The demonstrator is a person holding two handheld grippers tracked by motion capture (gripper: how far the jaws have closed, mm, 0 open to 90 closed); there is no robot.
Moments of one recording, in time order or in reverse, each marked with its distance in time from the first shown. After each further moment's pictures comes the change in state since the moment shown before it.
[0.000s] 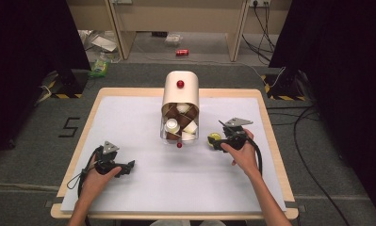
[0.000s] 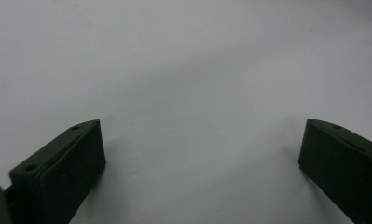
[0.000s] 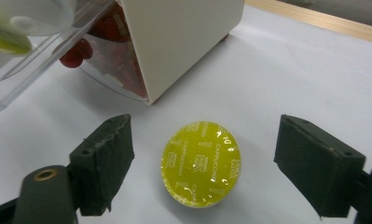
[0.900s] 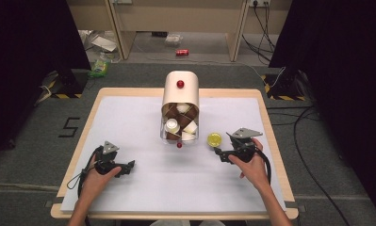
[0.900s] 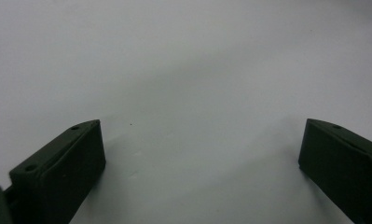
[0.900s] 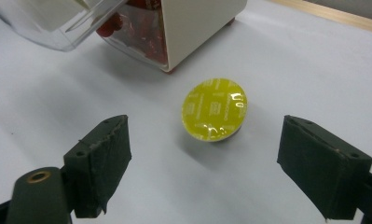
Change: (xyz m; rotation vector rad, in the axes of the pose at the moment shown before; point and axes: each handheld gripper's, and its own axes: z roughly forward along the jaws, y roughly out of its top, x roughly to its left) left arm 0.000 0.000 0.000 0.000 0.000 0.000; right arm 0.013 -0.025 -0.040 0.001 -0.003 -0.021
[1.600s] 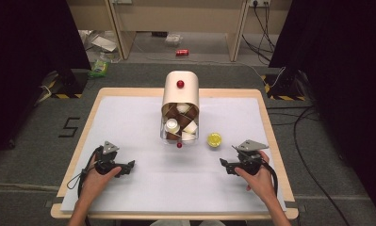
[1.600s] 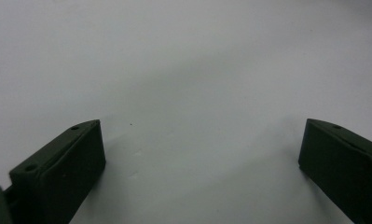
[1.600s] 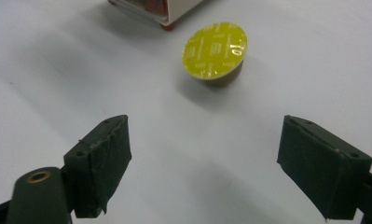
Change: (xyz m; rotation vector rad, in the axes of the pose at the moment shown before) left arm 0.000 0.000 0.000 0.000 0.000 0.000; right arm 0.004 -0.037 -0.016 0.038 -0.018 -0.001
